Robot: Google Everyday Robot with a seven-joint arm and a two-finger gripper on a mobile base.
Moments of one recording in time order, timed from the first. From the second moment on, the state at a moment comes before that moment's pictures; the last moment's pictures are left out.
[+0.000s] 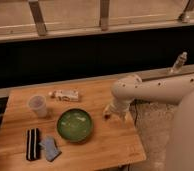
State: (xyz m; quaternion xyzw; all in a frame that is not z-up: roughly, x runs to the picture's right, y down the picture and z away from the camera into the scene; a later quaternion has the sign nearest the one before) arm 0.102 0.155 0.767 -0.22 0.25 0.80 0.51
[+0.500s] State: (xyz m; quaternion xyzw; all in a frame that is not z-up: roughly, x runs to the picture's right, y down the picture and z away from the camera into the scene) arm 0.076 0.106 0.790 -0.23 0.23 0.78 0.54
